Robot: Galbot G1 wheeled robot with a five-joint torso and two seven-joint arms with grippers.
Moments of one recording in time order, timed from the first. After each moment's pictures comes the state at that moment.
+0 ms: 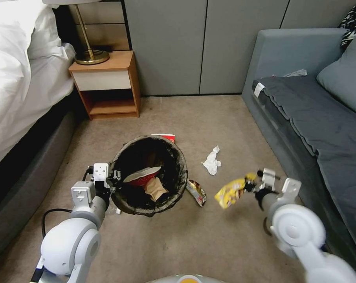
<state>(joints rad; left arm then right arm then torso) 1.51 -1.32 -0.57 -2.35 -0.30 0.67 -0.19 -1.34 1.01 0.42 2.29 0.94 -0.61 0.58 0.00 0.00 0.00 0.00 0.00</state>
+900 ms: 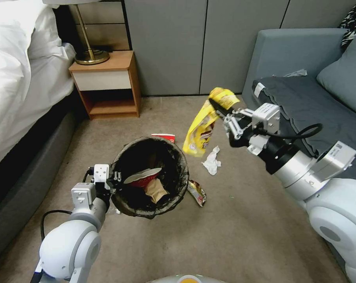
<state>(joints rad) 1.52 -1.34 -0.57 -2.36 -0.26 0.66 -0.16 -1.11 0.86 0.35 2.51 0.67 -0.40 0.00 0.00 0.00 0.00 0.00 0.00</state>
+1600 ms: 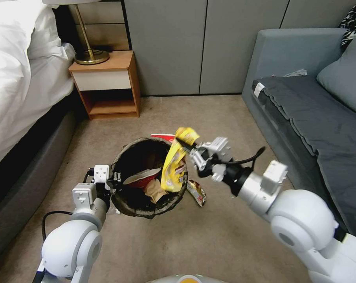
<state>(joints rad) 1.52 -1.35 -0.58 -2.34 -0.25 0.66 -0.16 -1.05 0.93 0.07 2.37 0.54 -0.42 -0.11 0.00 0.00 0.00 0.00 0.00</state>
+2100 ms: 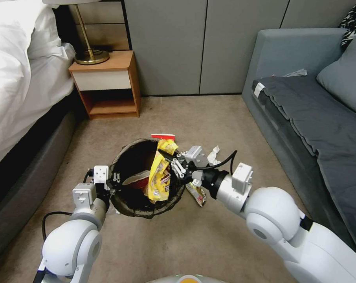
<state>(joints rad) 1.52 -1.35 -0.58 -2.32 -0.24 0.65 -0.15 -0.93 0.99 -0.10 2.26 0.53 -0.43 -0.07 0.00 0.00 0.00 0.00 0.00</state>
